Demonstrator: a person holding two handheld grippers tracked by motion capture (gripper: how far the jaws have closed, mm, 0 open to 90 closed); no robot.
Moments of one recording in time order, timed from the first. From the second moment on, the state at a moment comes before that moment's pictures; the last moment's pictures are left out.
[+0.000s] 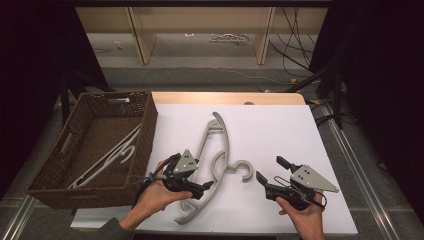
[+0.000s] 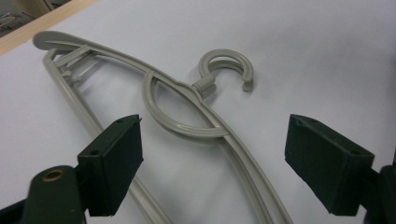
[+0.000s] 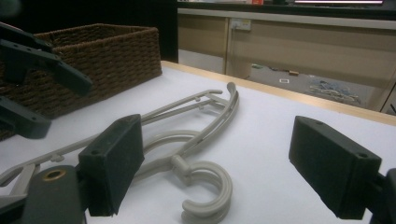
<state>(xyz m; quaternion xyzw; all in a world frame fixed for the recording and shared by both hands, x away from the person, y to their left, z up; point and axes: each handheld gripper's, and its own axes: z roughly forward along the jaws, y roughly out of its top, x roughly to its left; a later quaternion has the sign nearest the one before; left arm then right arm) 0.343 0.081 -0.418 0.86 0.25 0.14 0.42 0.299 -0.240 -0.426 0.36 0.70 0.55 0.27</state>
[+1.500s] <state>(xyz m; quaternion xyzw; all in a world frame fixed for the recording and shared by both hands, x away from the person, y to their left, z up) 0.418 0.001 -0.470 0.91 0.28 0.05 0.28 0.302 -0.240 -0.426 0.36 0.70 0.56 0.27</state>
